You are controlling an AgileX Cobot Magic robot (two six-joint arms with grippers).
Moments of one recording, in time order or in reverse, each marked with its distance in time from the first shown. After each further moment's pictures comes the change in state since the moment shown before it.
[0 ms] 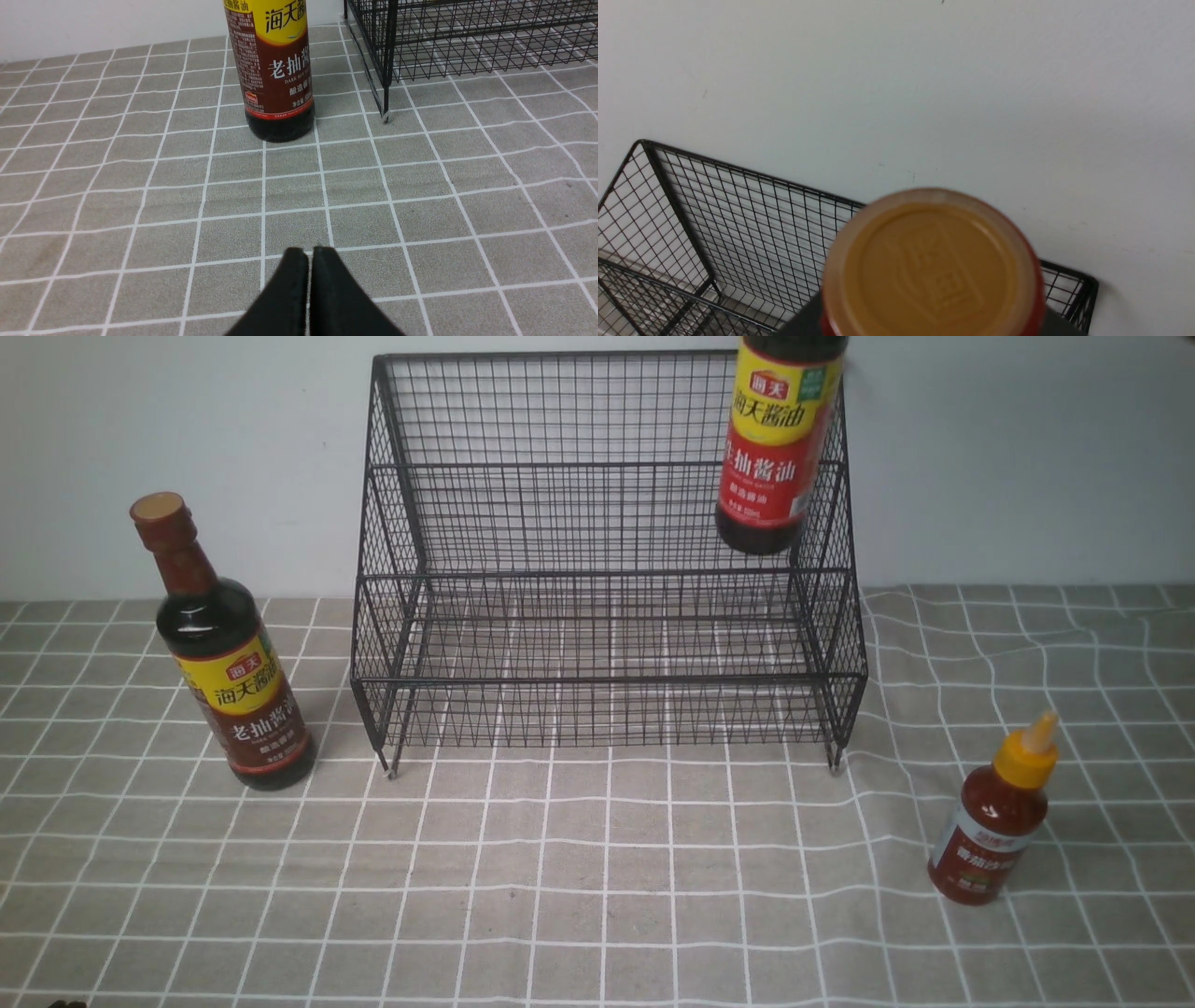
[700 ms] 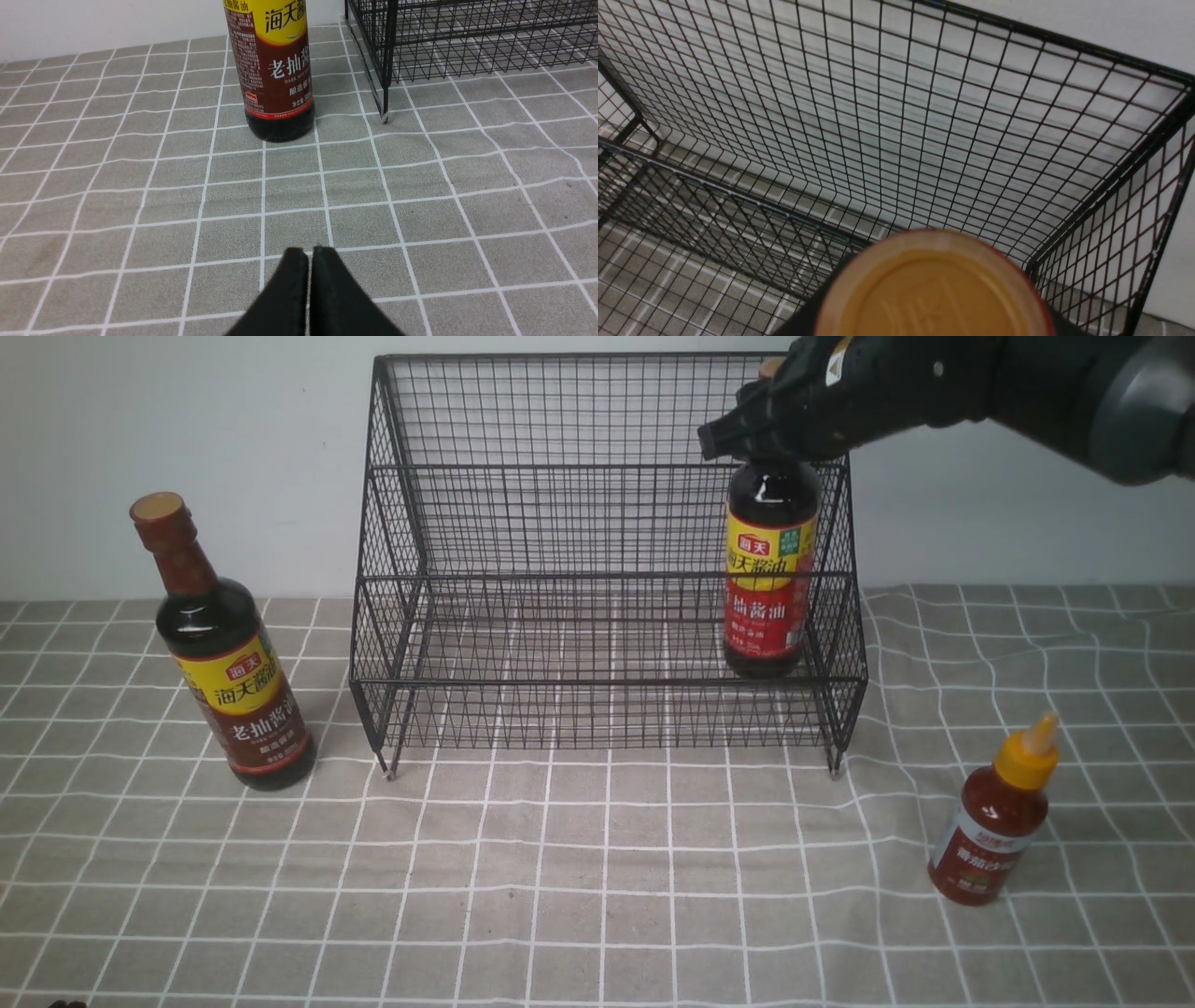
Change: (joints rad) right arm 0.000 0.162 -0.006 -0.003 0.157 -0.003; left arm 0.000 0.000 0.000 0.000 0.000 0.000
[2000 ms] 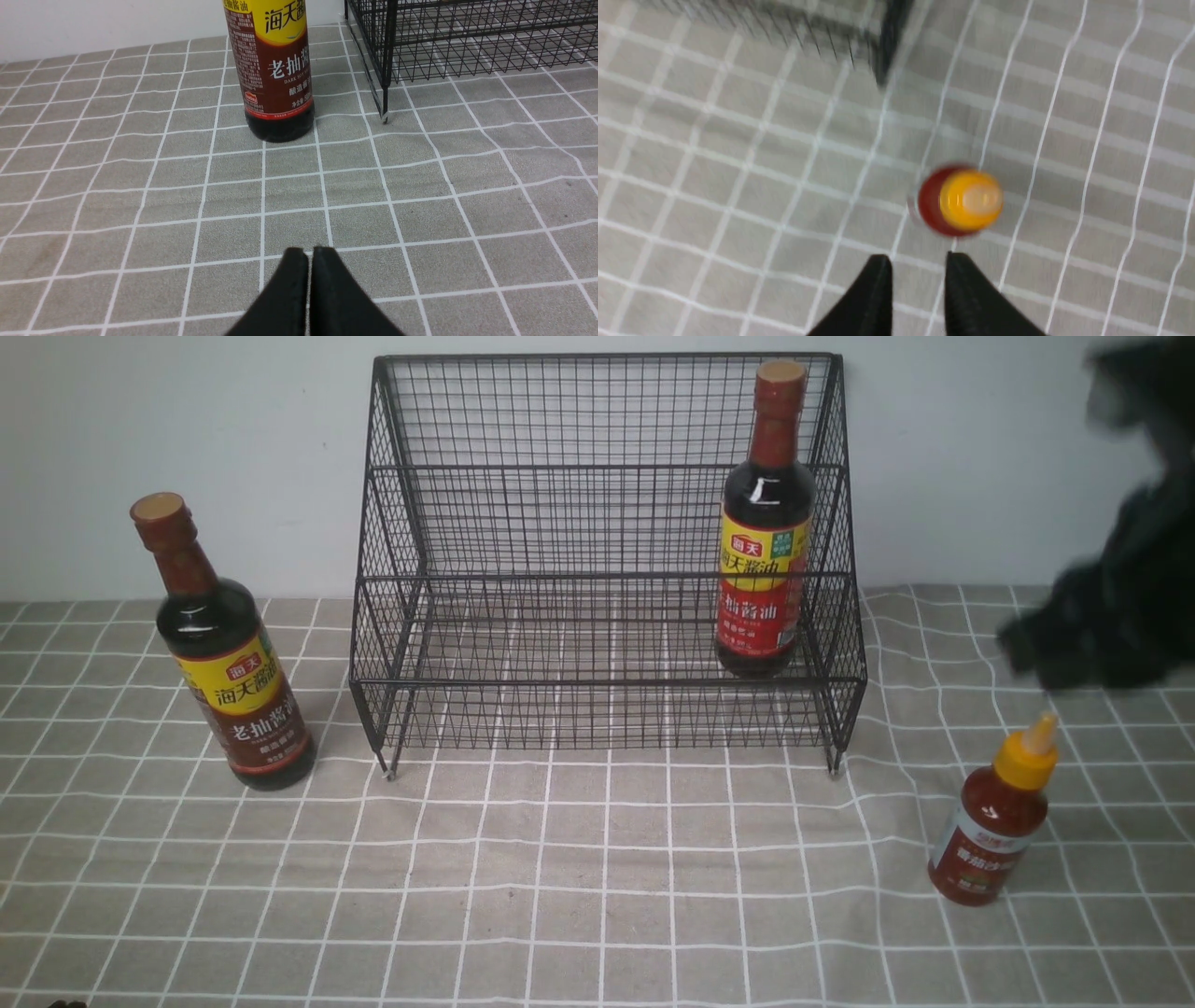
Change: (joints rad) right arm -0.007 -0.658 0.590 -0.013 0.581 0.046; left arm 0.000 0.000 0.000 0.000 0.001 0.000
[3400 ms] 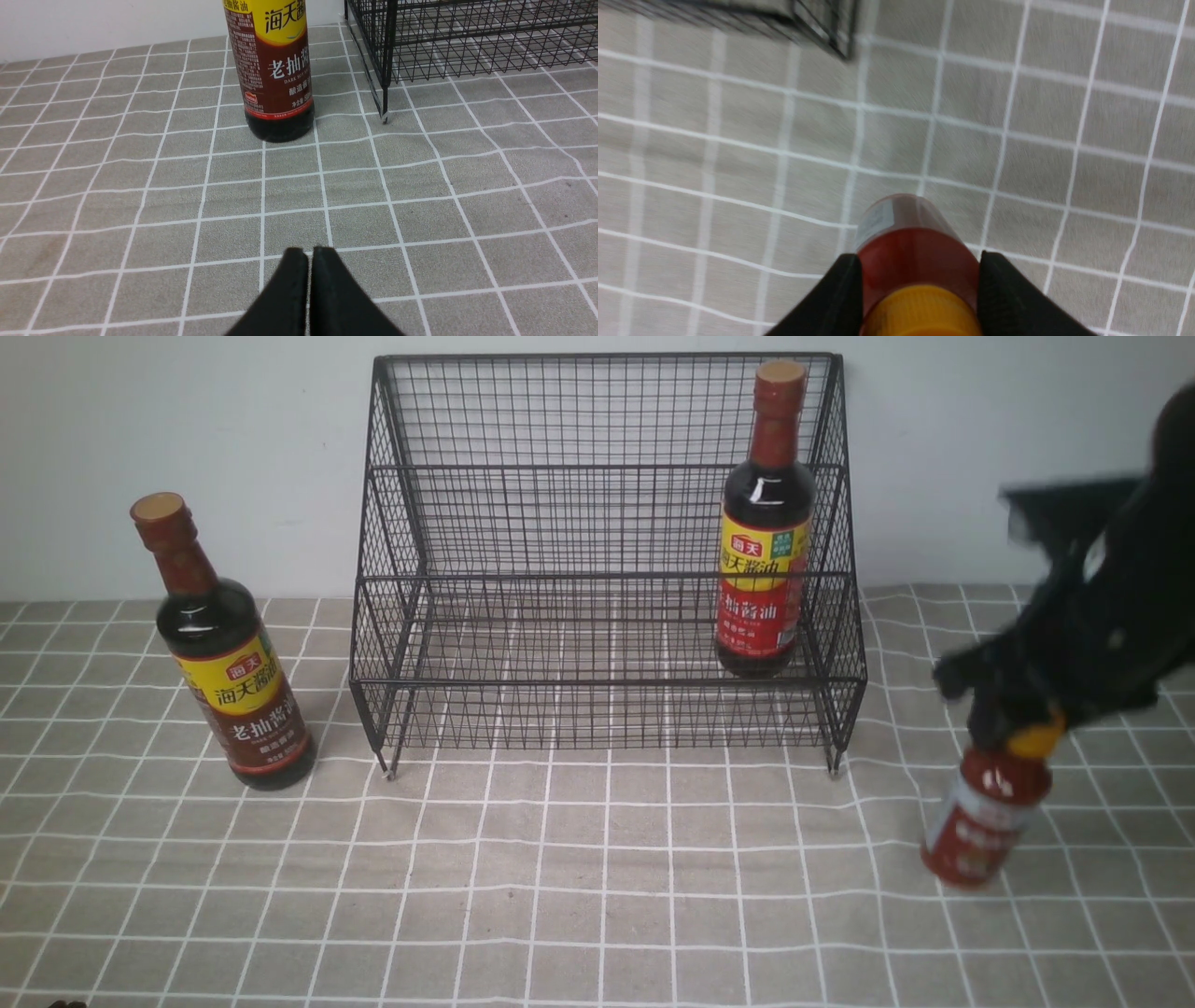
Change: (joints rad) right arm -0.132 0.239 -0.105 0.142 -0.048 -0.057; left arm 0.000 0.000 0.000 0.000 0.000 0.000
